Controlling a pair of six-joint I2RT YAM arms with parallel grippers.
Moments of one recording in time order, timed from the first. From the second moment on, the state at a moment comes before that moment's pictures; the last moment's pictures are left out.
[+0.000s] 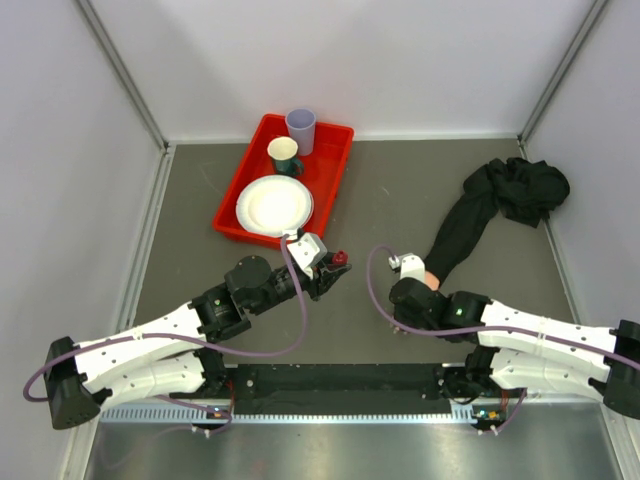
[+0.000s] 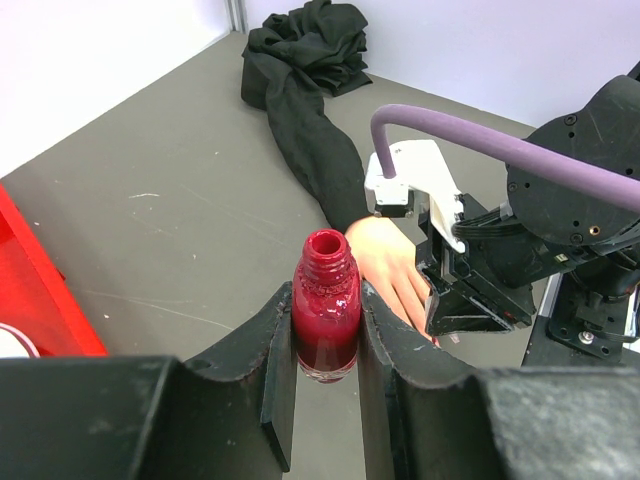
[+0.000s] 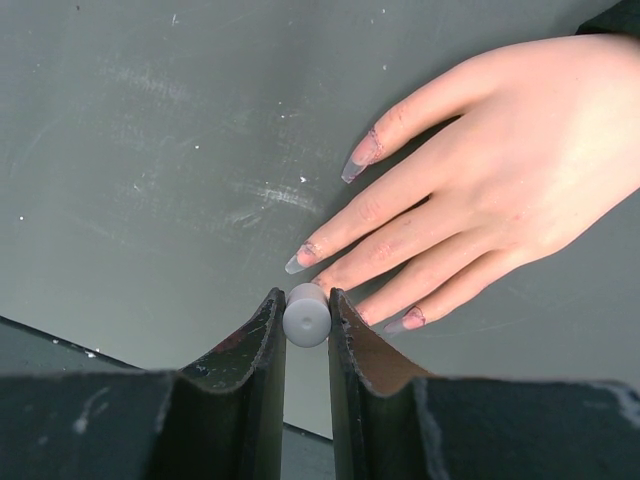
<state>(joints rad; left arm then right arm) -1.06 0.89 0.67 0.21 -0.02 -0.02 1.08 0.95 0.56 -0.60 0.38 0.64</state>
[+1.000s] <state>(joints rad) -1.06 0.89 0.67 0.21 -0.02 -0.02 1.08 0.95 0.56 -0.63 0.38 0.68</state>
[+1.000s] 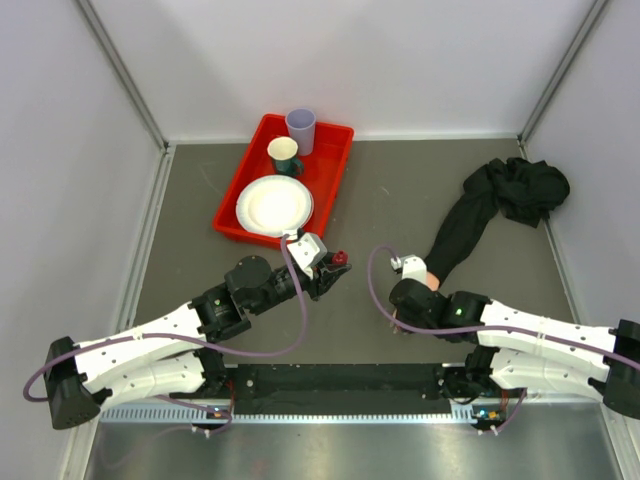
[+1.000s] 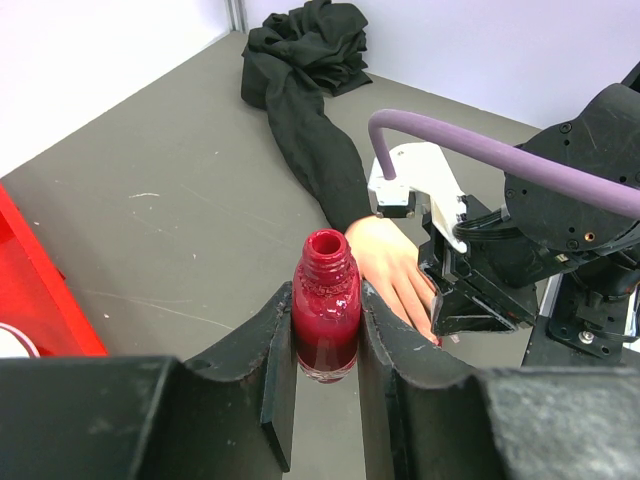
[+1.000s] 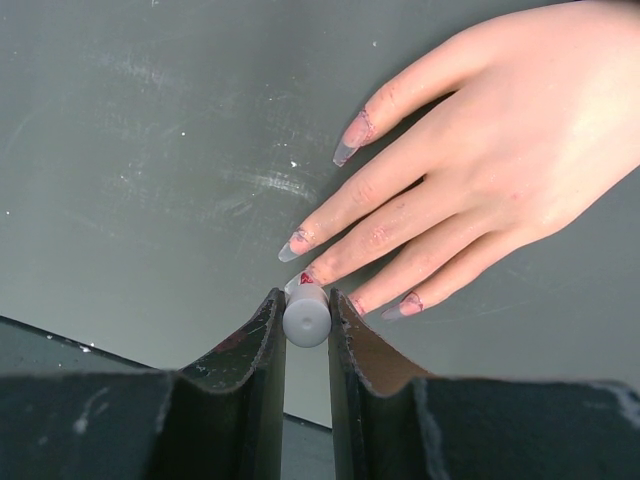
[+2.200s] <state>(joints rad) -1.06 0.89 0.67 0.21 -0.02 -0.02 1.08 0.96 0.55 -0.61 0.39 0.67</state>
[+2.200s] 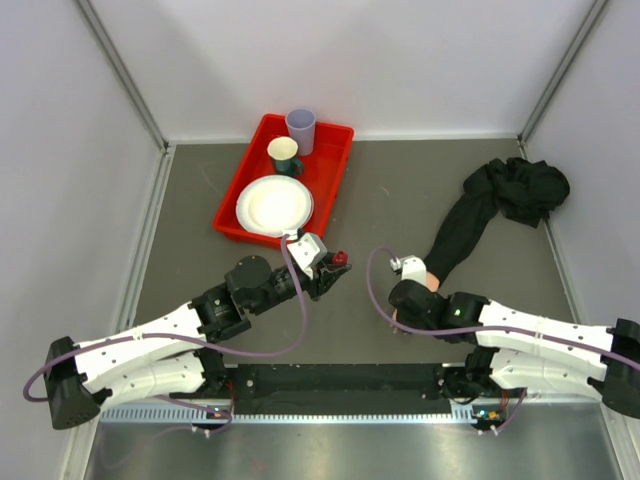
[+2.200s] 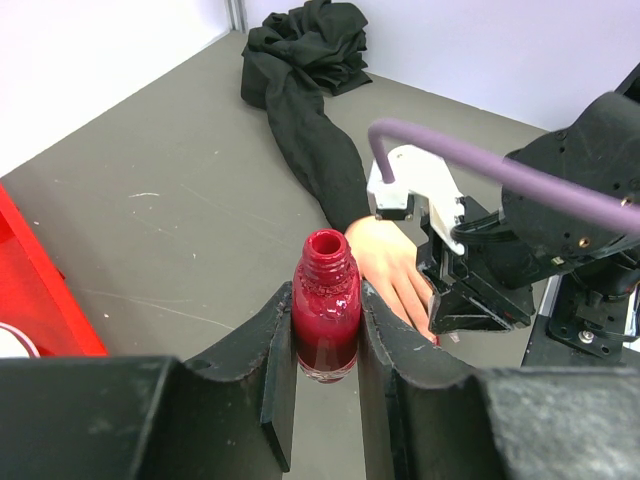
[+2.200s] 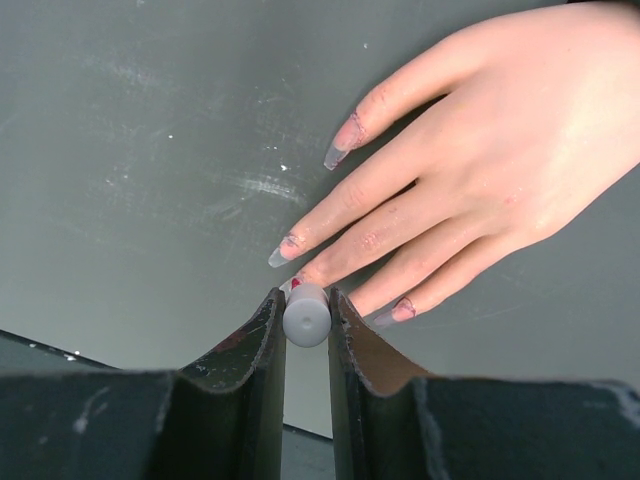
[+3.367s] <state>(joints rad) -1.06 0.89 0.67 0.21 -0.02 -0.02 1.08 0.96 0.54 -0.57 0.36 0.66</state>
